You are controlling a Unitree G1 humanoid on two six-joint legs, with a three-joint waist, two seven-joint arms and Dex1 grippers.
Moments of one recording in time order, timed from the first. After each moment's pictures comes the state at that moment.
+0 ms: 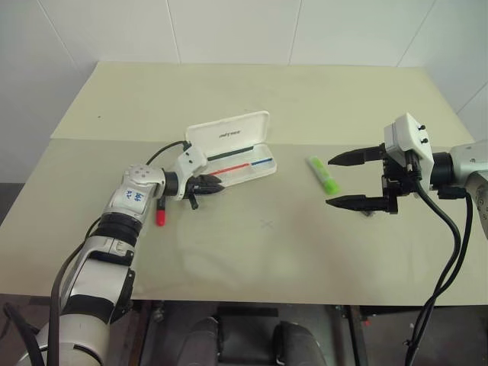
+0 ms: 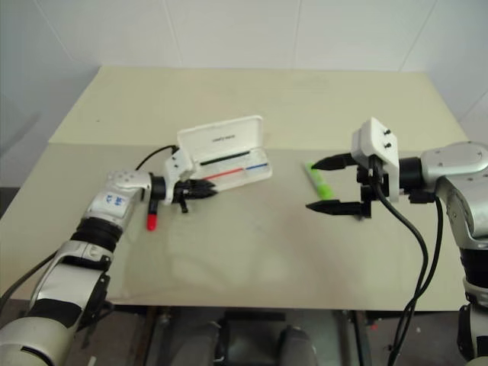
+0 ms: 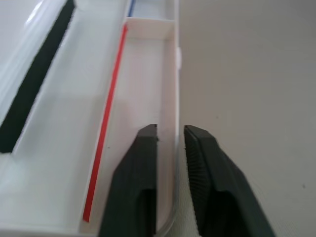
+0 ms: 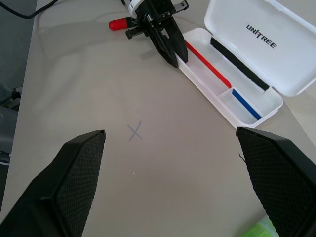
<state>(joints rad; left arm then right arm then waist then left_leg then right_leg) -0.89 0.50 -0.16 0.69 -0.07 0.14 -1.03 -0.66 -0.98 -0.05 -0.14 0.48 0.59 1.33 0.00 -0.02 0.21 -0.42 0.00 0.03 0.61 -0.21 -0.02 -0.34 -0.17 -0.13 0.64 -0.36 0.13</state>
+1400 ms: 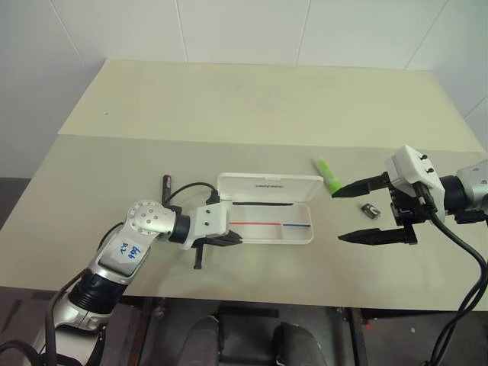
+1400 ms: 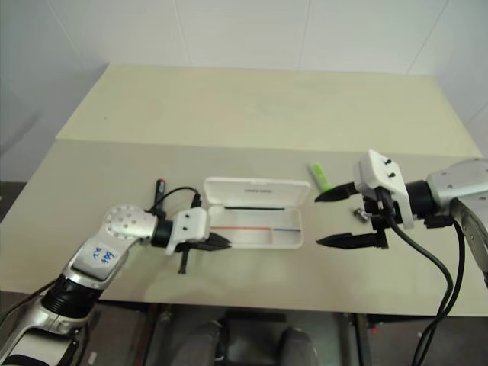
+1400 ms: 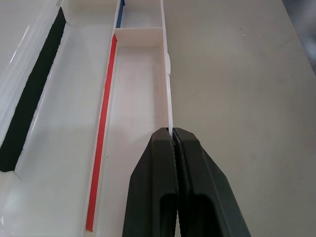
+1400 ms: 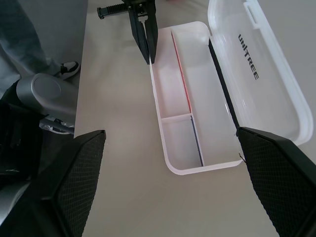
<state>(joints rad) -0.47 0.64 -0.28 -0.17 -0.10 0.33 -1.10 -0.50 -1.11 -0.07 -0.27 0.57 0.63 1.41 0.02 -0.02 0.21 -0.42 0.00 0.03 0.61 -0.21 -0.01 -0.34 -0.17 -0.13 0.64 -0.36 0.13</state>
